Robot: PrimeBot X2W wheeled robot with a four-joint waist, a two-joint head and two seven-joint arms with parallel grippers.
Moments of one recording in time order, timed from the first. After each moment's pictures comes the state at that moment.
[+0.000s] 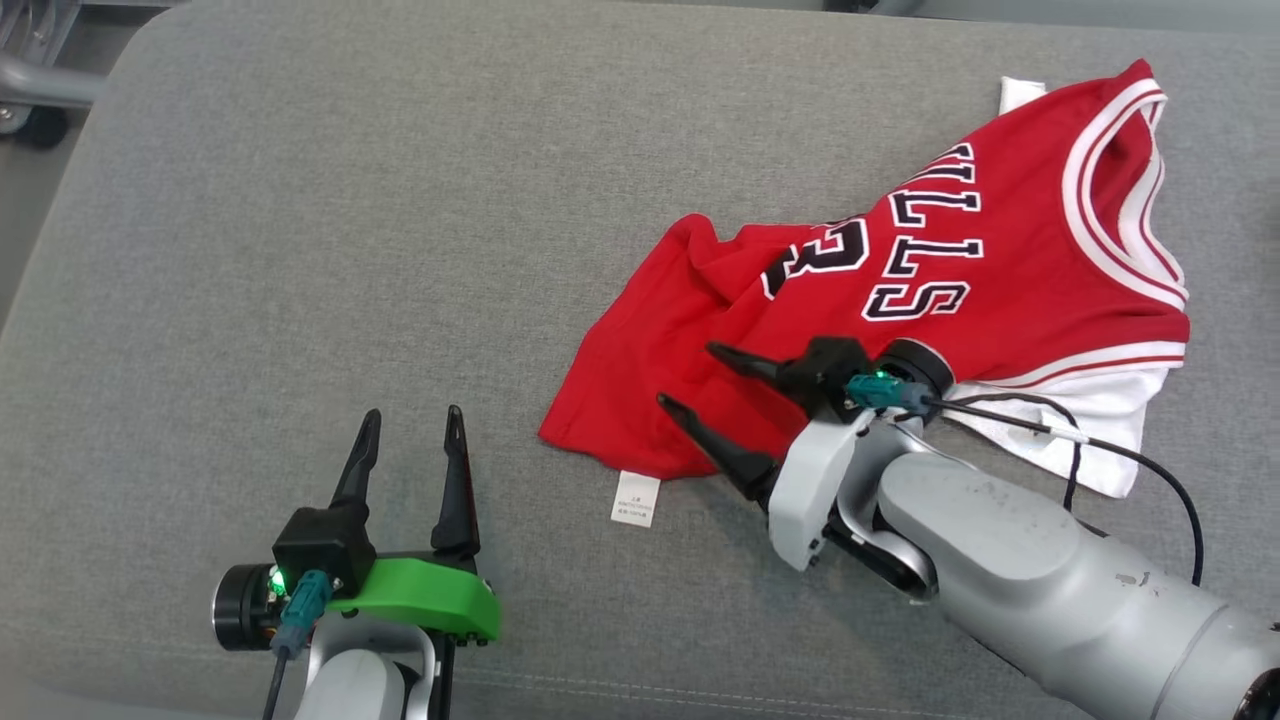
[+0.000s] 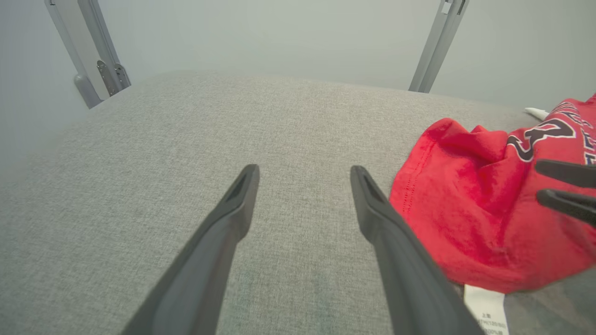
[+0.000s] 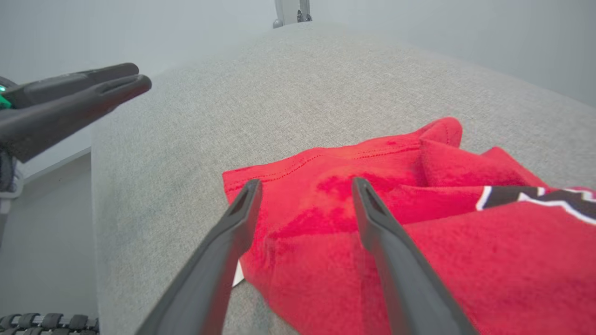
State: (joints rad) left arm -0.16 0.05 -0.24 0.27 -0.27 0.09 -0.26; right arm -0.82 -0.29 1.17 0.59 0.76 0.13 -0.25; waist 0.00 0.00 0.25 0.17
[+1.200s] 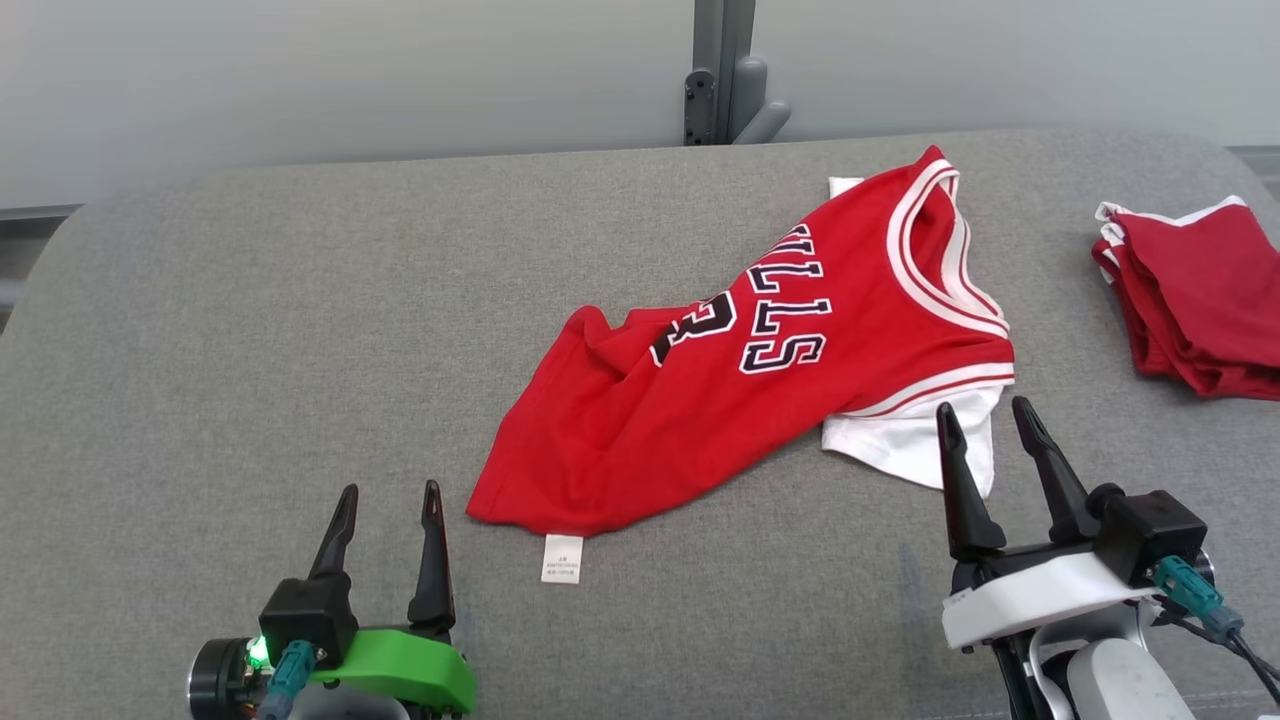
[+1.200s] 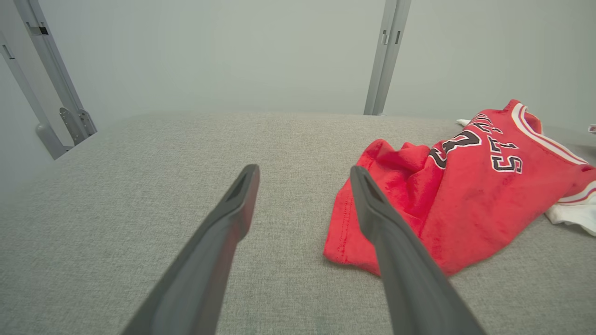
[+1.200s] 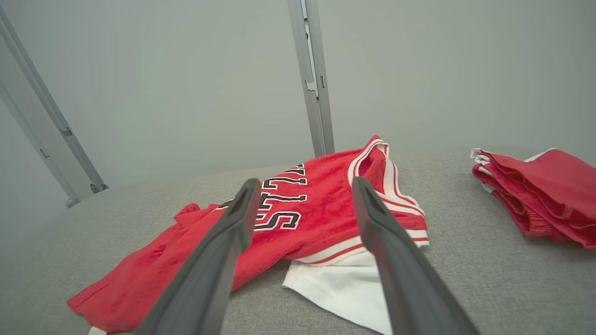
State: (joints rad) left arm -0.05 0.05 -0.17 0.26 -0.19 0.05 -0.26; right arm -0.07 -0.06 0.07 0.12 0.24 0.13 -0.26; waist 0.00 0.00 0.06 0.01
